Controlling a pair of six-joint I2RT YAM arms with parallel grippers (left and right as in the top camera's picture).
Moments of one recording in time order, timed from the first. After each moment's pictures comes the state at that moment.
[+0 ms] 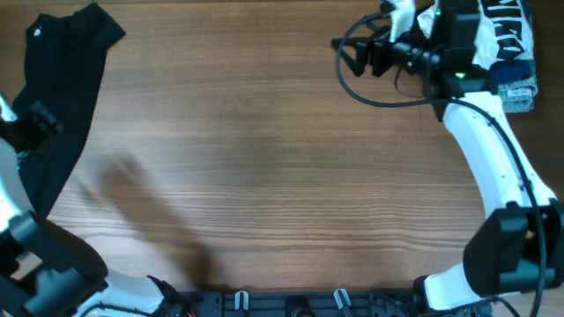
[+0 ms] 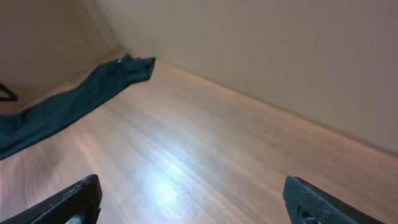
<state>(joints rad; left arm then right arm) 0.70 1.74 1.40 -0.75 0.07 -0.10 0.08 1.70 1.37 -0.16 -0.73 -0.11</state>
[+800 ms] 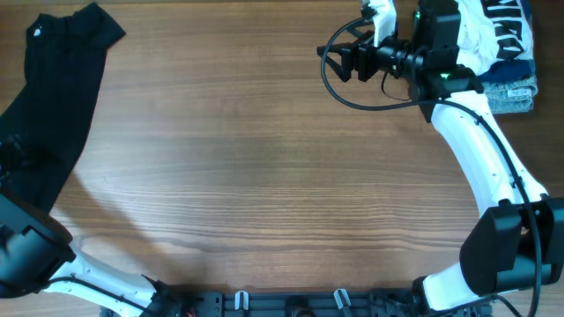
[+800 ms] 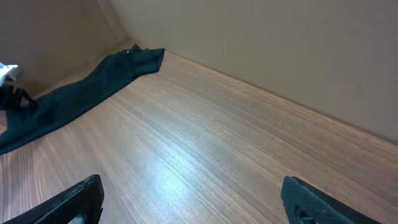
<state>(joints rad) 0.84 2.00 1.40 -0.48 -0.04 0.23 0.13 1.71 1.37 -0.17 -0.71 -0.11</state>
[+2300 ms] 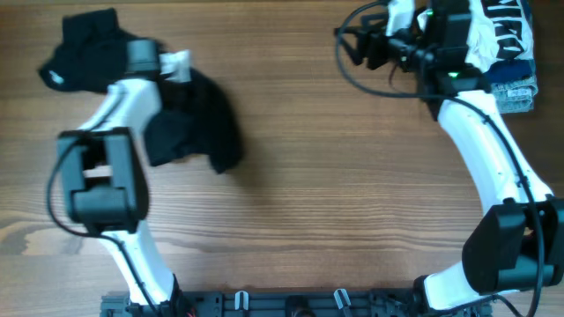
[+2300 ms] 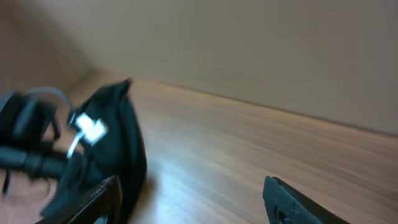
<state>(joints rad) -0.05 2.09 1.42 -0.47 0.47 -0.20 0.05 1.71 1.37 -0.11 -0.62 0.06</state>
